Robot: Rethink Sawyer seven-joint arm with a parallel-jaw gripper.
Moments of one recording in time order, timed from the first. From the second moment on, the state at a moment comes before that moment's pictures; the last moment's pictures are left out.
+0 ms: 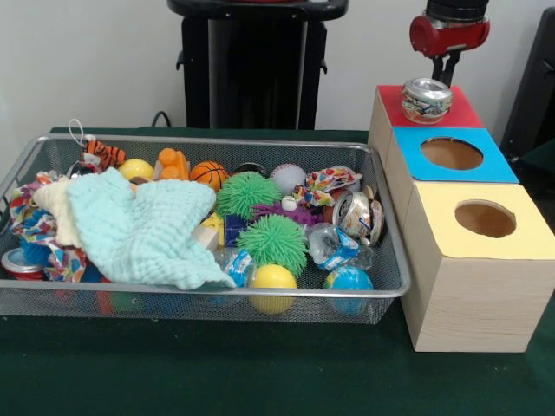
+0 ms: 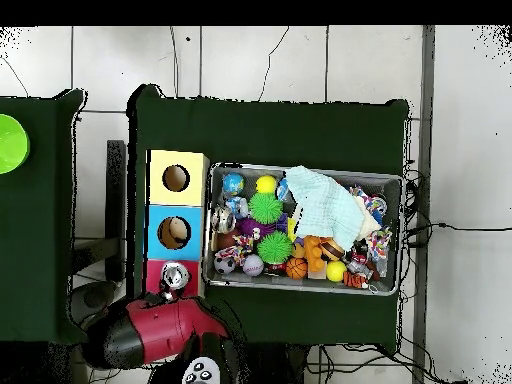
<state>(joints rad) 0.12 -0.85 0.06 2.10 -0.06 0.31 1.58</state>
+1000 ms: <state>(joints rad) 0.06 -0.85 0.07 2.13 -0.03 0.29 1.58</state>
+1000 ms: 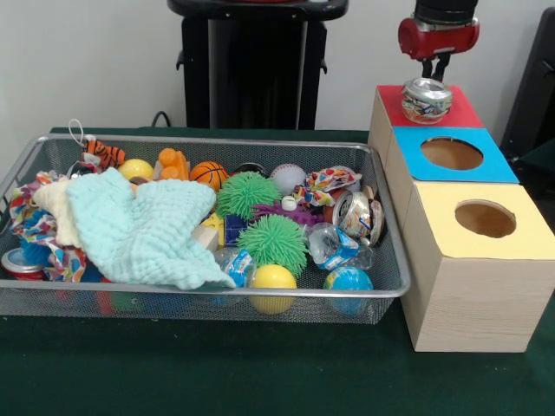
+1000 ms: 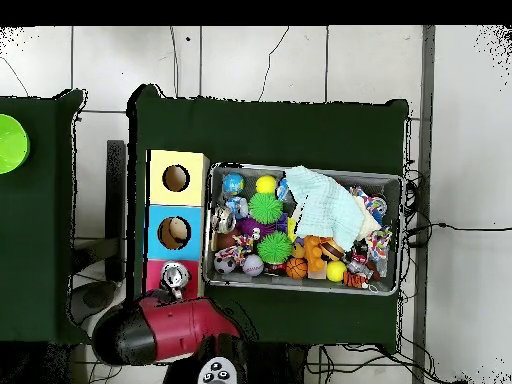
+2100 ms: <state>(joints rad) -0.31 -0.85 0.17 2.17 -0.16 -0.09 1.58</state>
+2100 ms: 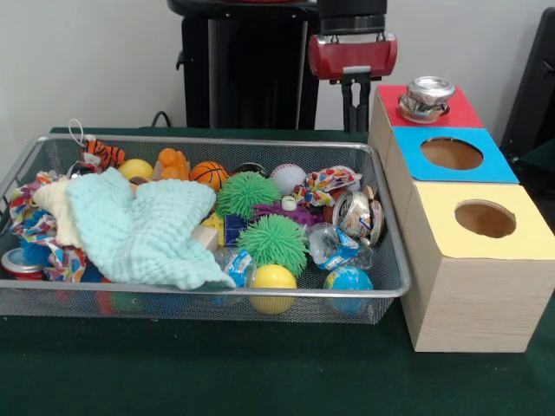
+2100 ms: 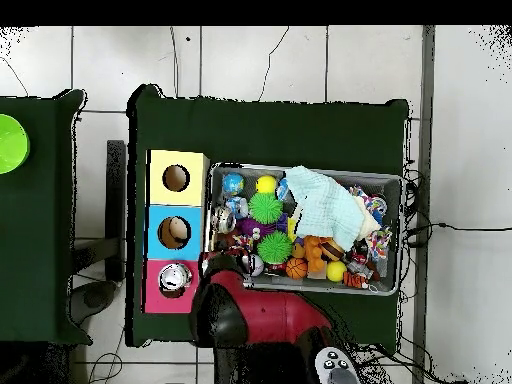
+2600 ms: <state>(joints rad) -0.29 -0.95 0.19 2.21 -0.16 -0.02 1.58</state>
